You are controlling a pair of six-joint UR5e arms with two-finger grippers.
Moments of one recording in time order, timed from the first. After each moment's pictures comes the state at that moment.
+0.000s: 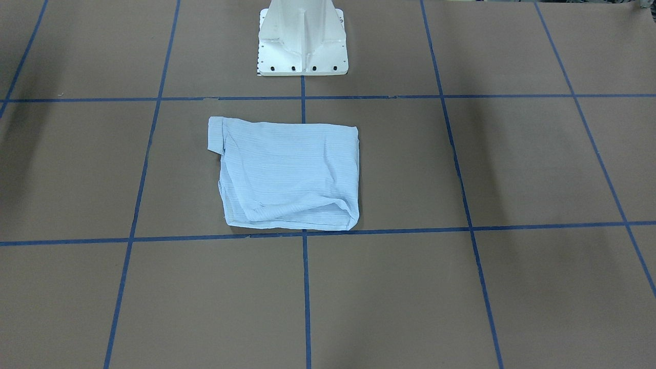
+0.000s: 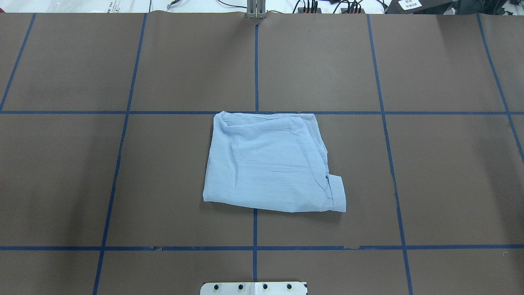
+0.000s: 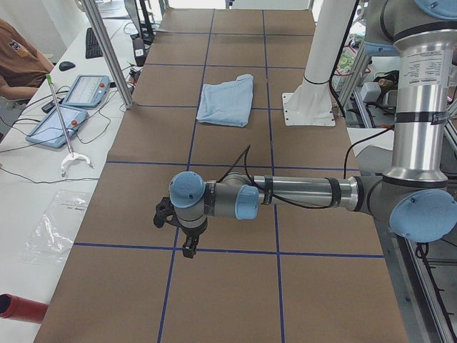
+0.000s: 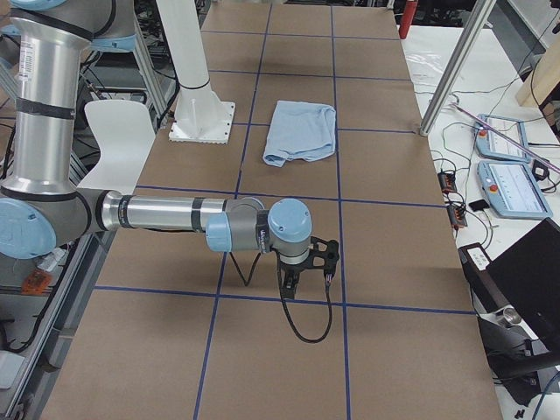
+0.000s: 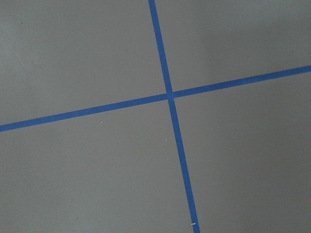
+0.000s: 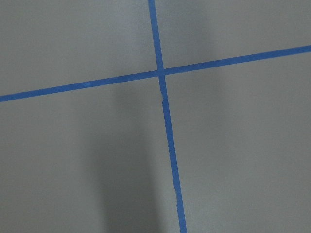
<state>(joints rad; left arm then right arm) -1.58 -1.55 -1.61 -1.62 -2.38 0.13 1.58 -1.75 1.76 -1.47 2.41 0.22</state>
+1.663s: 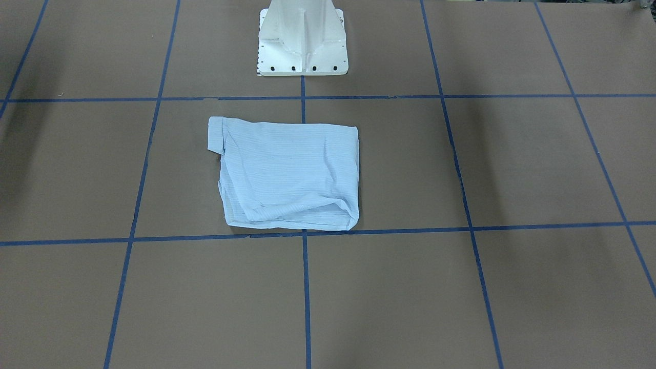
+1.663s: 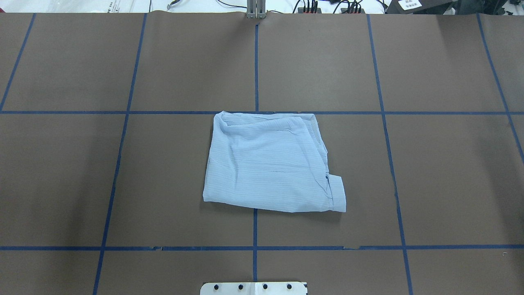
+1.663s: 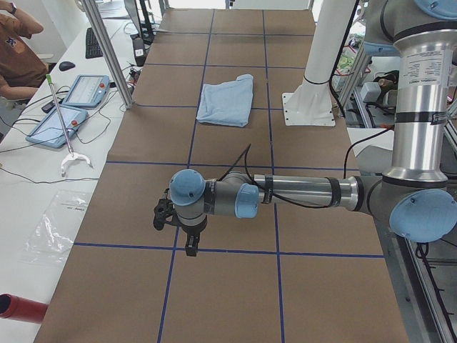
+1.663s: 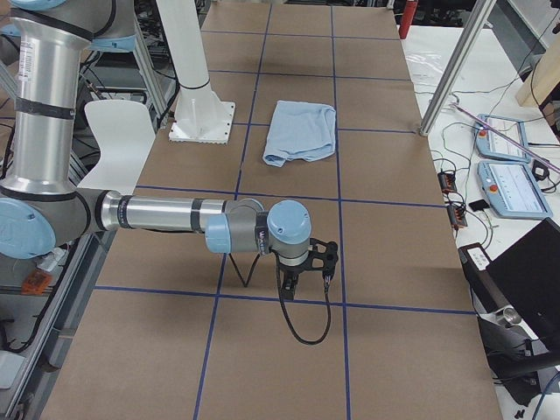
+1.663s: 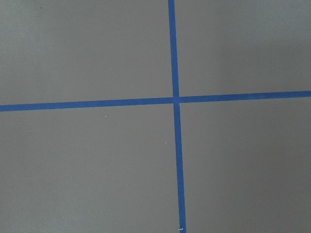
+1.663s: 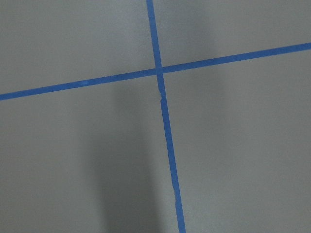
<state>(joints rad) -1.58 -1.55 -1.62 -1.62 -2.38 0.00 1.58 -1.75 1.75 -1.47 2.41 0.22</state>
